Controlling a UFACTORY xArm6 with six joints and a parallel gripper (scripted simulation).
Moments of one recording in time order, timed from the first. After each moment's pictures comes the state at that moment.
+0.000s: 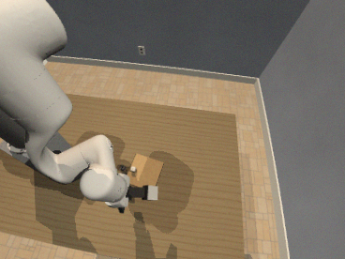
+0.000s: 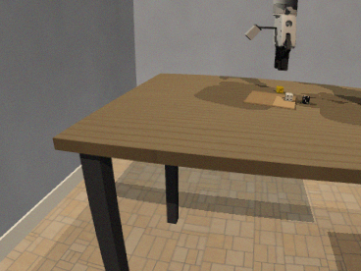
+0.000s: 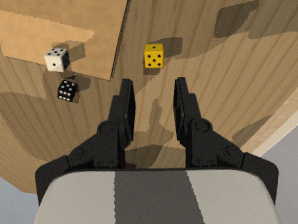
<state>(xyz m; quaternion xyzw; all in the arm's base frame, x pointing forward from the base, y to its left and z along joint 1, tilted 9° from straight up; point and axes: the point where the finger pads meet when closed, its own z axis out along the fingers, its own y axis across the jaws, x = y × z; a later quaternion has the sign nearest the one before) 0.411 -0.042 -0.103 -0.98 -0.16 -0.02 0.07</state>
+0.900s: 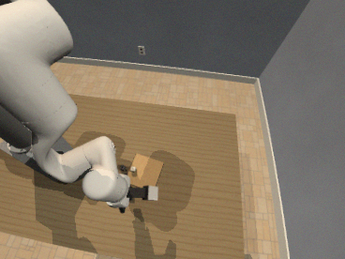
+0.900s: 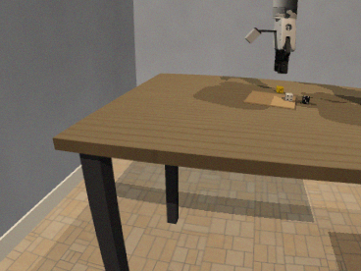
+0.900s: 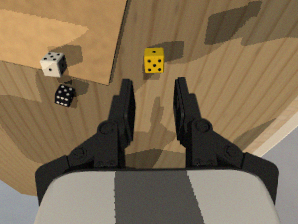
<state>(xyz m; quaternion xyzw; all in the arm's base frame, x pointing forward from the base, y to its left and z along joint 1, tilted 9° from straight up) 0.411 -0.040 -0.113 -0.98 -0.16 -0.02 0.07</state>
